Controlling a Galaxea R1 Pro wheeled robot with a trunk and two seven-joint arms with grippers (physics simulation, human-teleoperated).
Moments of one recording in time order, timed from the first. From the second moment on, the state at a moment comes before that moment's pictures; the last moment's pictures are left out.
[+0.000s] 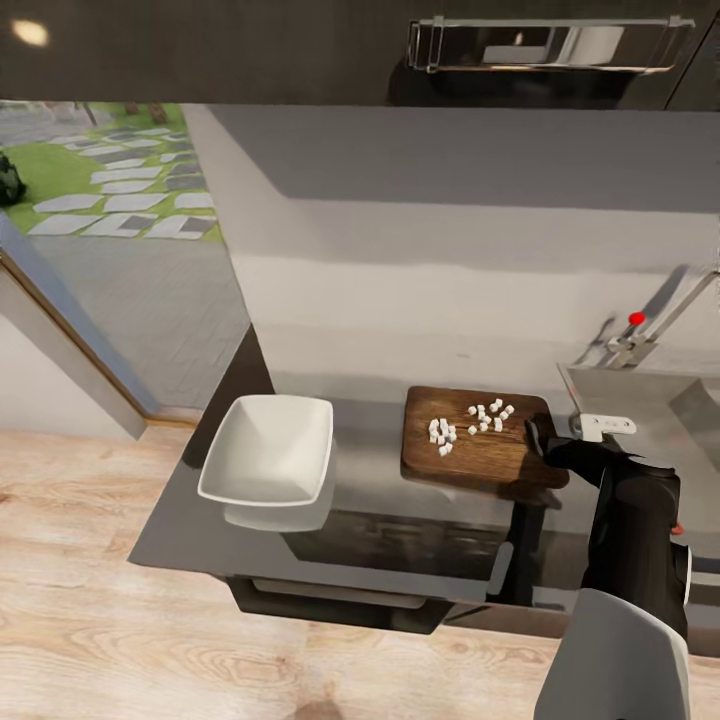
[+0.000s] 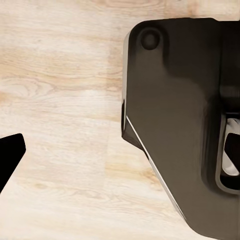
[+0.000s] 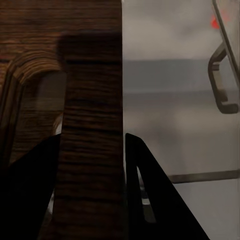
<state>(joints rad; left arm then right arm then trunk) 0.28 0.04 -0.21 -0.20 0.21 -0.84 0.11 -0.71 0.15 -0.63 -1.55 0.76 0.75 0.64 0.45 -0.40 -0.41</state>
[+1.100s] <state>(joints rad) 0.28 0.04 -0.21 -0.20 0.21 -0.84 0.11 -0.71 0.15 -0.63 -1.55 0.76 0.74 0.64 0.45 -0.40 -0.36</state>
